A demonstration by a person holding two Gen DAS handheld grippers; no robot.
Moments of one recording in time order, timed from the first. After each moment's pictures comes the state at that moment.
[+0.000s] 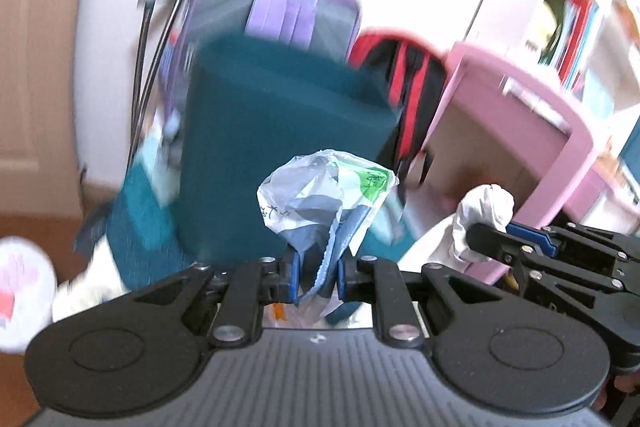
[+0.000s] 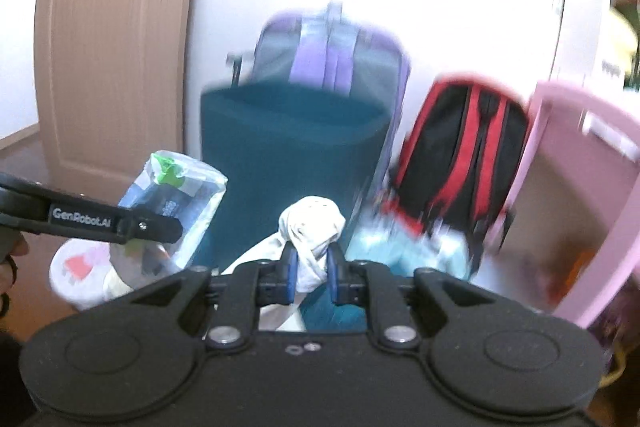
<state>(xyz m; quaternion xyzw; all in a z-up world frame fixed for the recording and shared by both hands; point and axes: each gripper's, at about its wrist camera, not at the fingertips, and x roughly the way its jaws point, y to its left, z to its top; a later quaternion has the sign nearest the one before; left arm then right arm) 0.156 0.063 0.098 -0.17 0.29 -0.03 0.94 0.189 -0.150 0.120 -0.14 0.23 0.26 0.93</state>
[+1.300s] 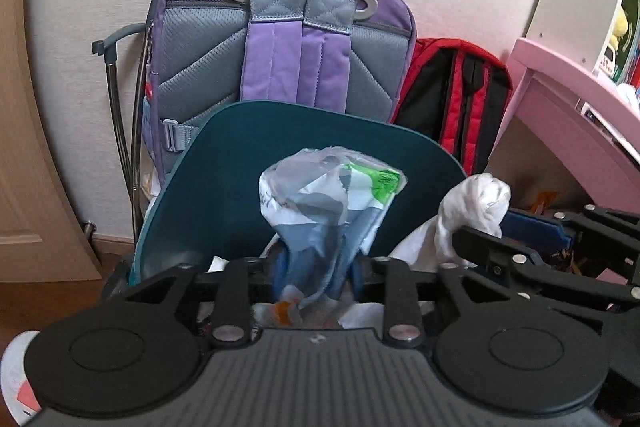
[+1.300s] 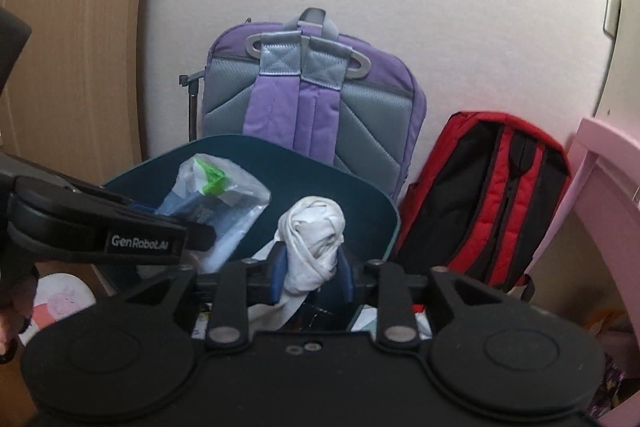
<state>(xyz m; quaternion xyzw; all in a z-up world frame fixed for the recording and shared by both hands) 0.361 0.108 0.116 -0.11 0.35 0.00 0.93 0.370 -0.068 0.142 -0.15 0.26 0.26 0.92</state>
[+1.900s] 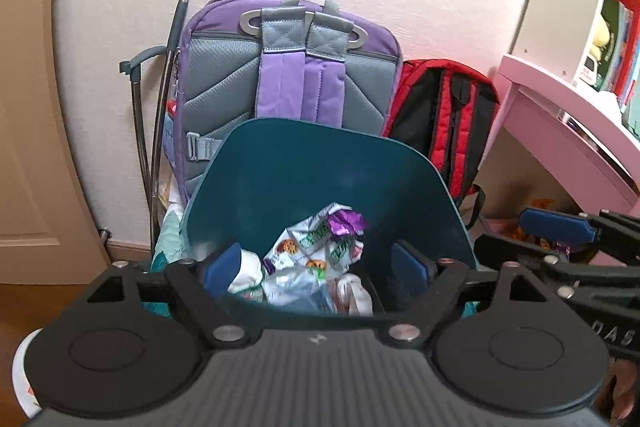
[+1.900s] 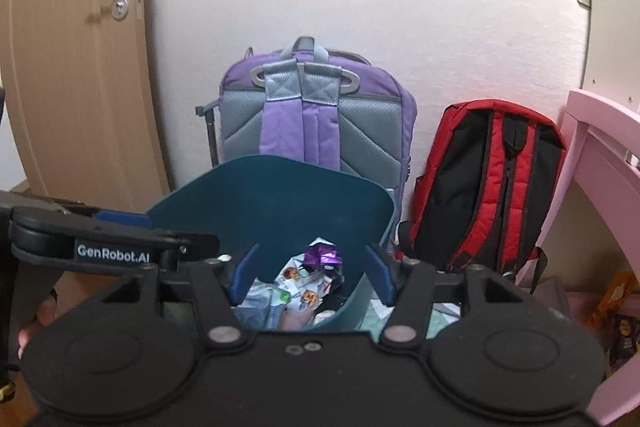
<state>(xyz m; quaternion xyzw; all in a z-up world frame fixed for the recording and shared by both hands) 0.302 0.103 0.150 -0.10 0.33 0.01 0.94 0.330 -0.104 0.171 -0.07 0.26 0.28 0.92</state>
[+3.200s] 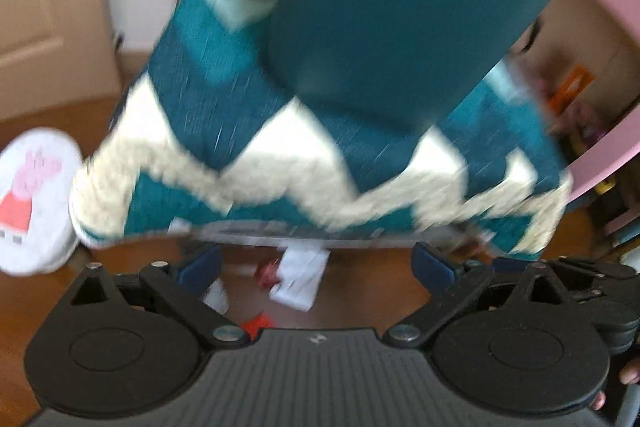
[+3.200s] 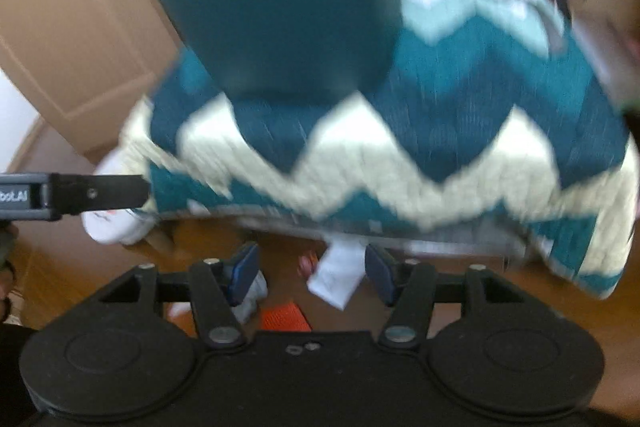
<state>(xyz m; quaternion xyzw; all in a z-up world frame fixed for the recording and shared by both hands) 0.199 0.125 -0.106 -0.15 0.50 0.02 0.85 0.249 -0.121 -0.106 -0.01 0.52 0.25 0.82</state>
